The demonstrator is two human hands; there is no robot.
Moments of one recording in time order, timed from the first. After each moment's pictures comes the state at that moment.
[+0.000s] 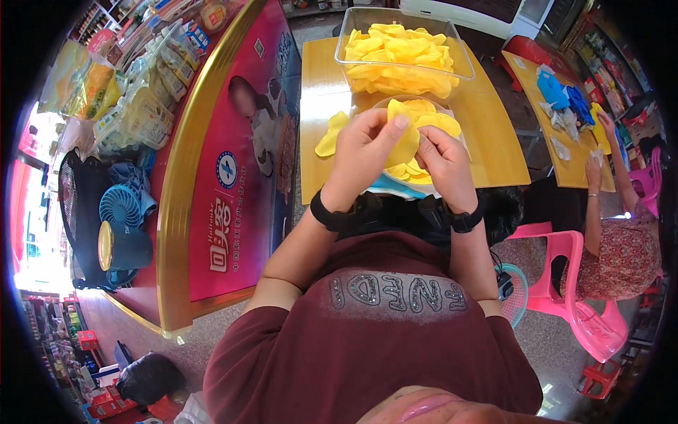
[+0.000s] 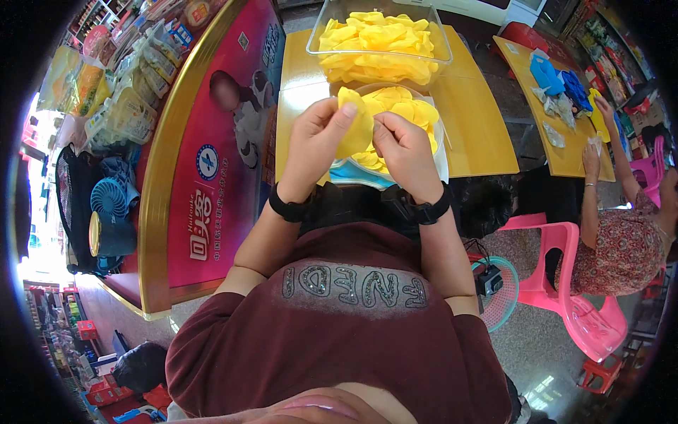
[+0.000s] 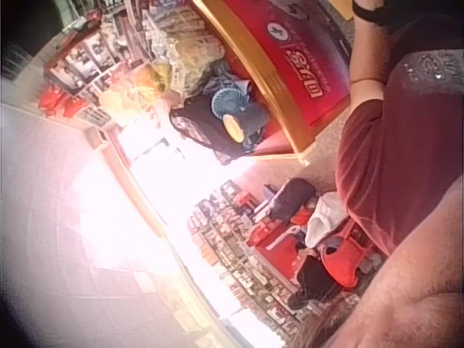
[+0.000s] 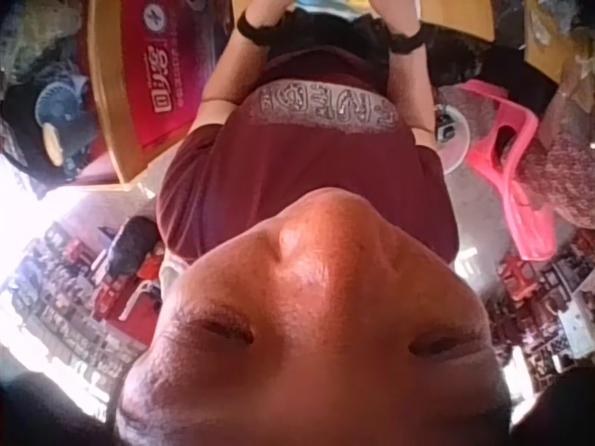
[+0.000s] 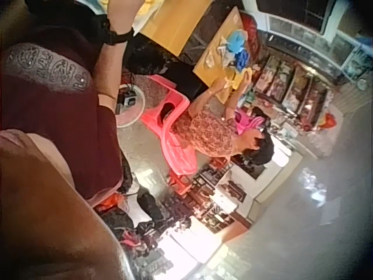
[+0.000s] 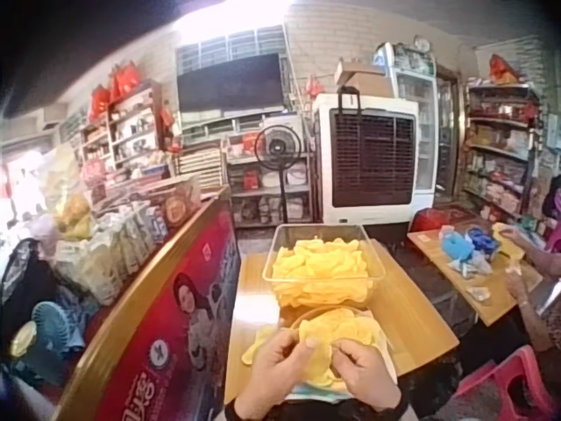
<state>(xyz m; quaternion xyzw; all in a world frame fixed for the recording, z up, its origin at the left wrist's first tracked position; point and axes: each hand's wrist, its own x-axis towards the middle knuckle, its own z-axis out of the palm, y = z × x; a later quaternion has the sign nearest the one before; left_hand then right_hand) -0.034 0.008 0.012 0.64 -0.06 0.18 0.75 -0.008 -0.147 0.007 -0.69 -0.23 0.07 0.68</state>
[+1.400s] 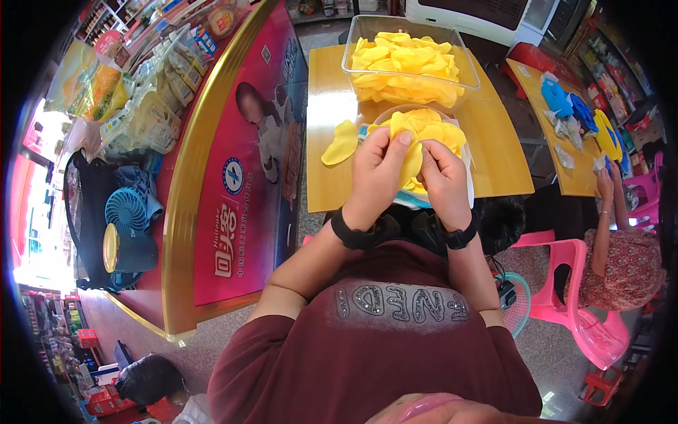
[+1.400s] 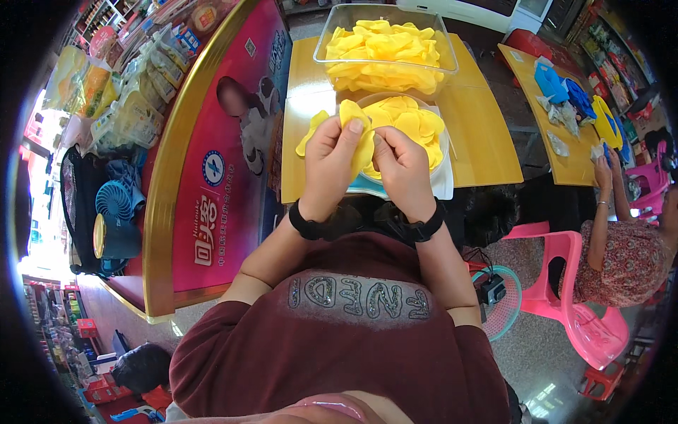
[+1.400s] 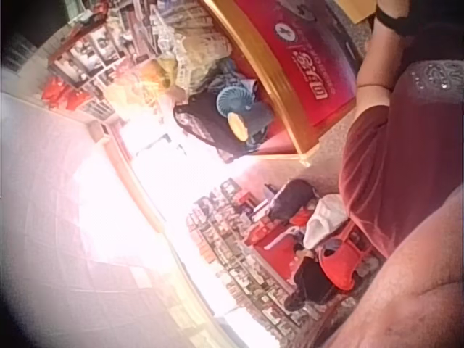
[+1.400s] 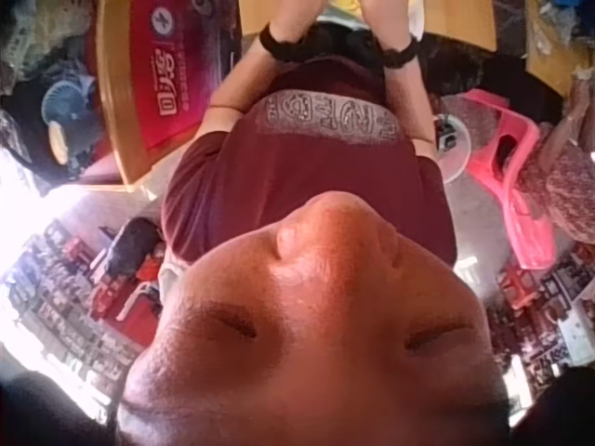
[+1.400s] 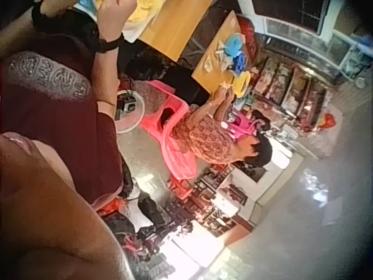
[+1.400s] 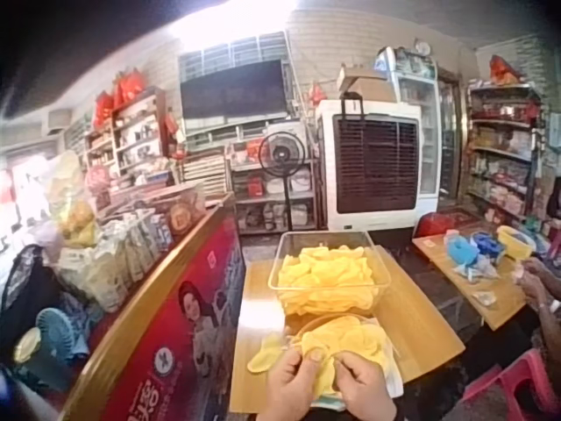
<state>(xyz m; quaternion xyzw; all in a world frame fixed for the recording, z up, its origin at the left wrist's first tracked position) -0.041 -0.003 -0.004 0.58 -0.06 0.20 0.79 -0.023 -0.130 0.004 -0.65 -0.20 0.04 0.73</state>
